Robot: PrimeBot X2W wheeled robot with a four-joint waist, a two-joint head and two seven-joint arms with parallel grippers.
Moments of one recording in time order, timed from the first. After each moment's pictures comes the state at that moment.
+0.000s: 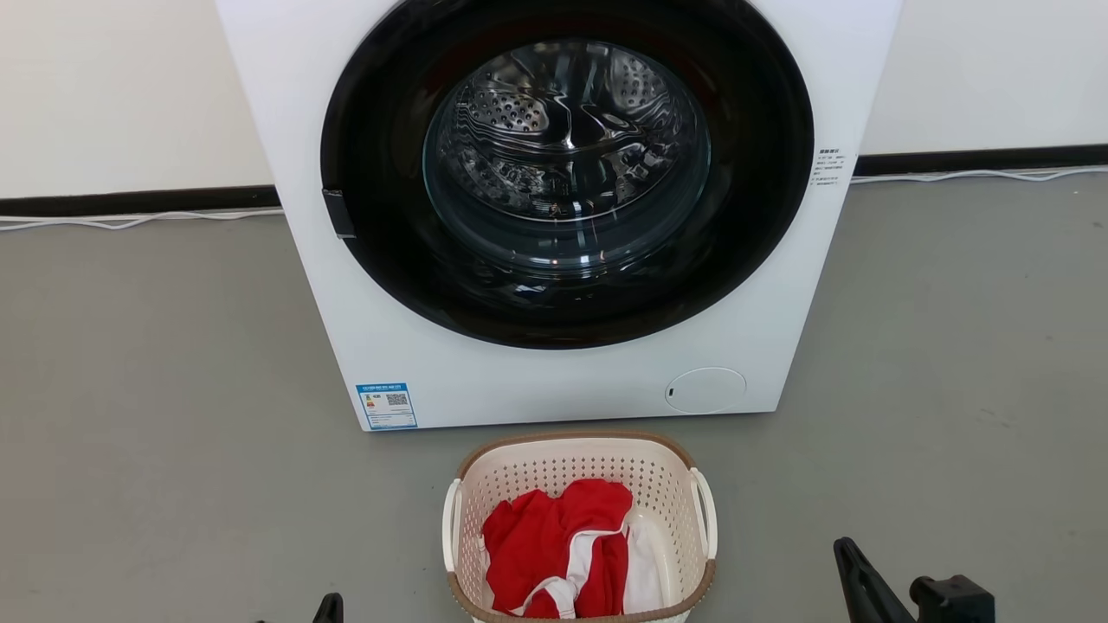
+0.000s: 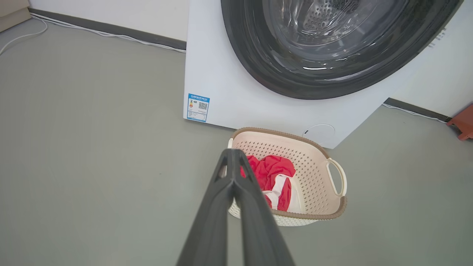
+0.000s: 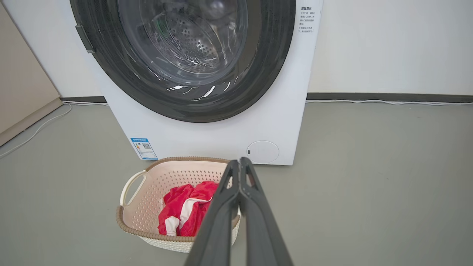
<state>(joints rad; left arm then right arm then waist) 0.07 0.05 -0.03 0.50 -0.34 -0.05 -0.24 0.07 -0.05 -0.03 0.39 0.02 0.12 -0.20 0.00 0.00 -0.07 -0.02</state>
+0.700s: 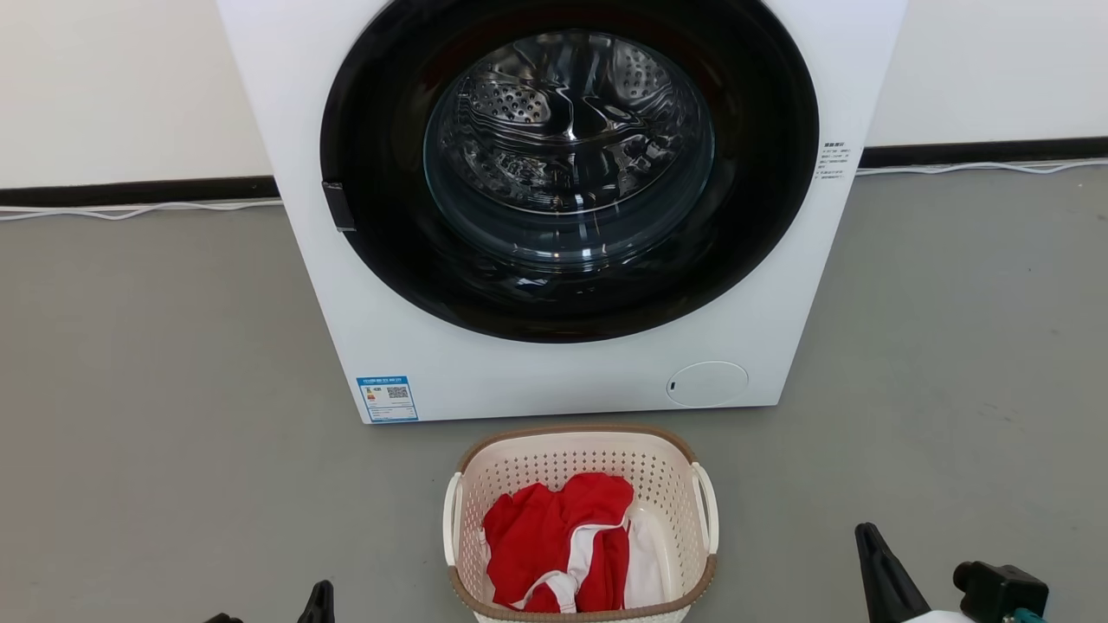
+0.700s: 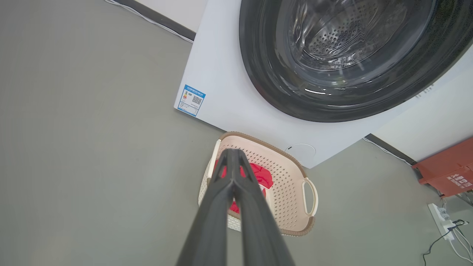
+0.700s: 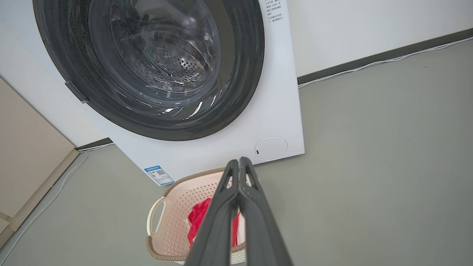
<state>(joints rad) 0.07 0.05 -0.02 0.47 -0.56 -0.06 -0.18 0.06 -0.04 -0.05 0.37 0.29 0.12 -0.15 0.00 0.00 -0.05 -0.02</state>
